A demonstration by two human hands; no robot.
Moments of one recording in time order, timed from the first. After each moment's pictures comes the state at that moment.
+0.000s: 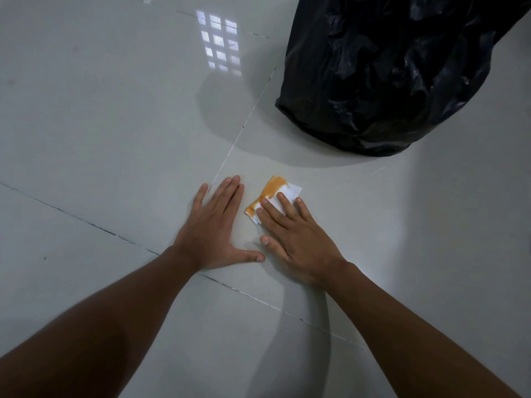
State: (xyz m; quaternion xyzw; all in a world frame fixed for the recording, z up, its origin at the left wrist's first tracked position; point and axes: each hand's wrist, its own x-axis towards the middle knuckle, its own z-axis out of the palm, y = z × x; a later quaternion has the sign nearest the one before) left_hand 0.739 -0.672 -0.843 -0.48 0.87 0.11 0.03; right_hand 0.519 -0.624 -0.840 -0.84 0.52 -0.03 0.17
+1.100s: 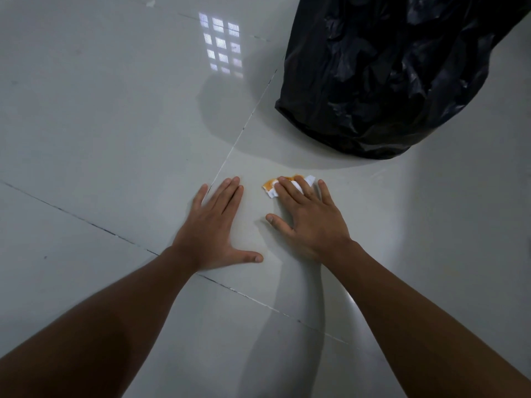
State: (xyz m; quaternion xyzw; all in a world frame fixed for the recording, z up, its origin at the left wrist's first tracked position) left_hand 0.739 -0.672 -0.842 -0.48 0.87 0.10 0.03; right_hand 0.504 -0.656 -0.835 -0.78 0.61 -0.01 0.11
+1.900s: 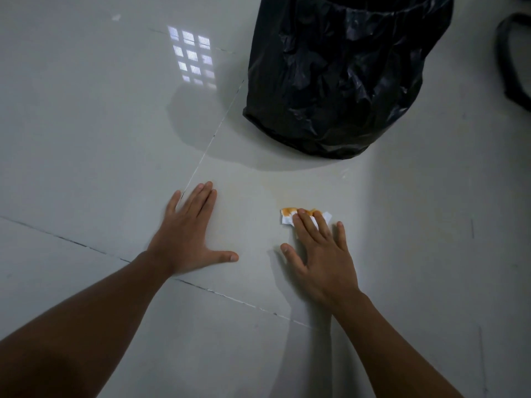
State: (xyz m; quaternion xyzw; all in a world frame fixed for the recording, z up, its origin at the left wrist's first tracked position) left_hand 0.737 -0.671 -0.842 -0.49 0.86 0.10 0.04; right_hand 0.467 -0.560 -0.832 -0.68 0.72 -0.05 0.14
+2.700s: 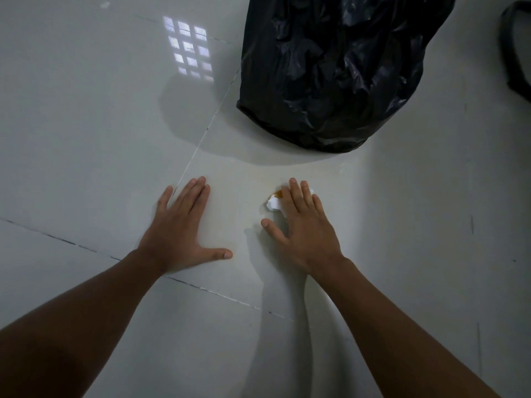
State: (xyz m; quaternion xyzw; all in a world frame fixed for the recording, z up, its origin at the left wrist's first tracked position) left_hand 0.738 -0.670 -0.845 -0.49 0.87 0.09 0.03; right_hand 0.476 -0.605 -0.820 -0.69 0.70 -0.08 0.19
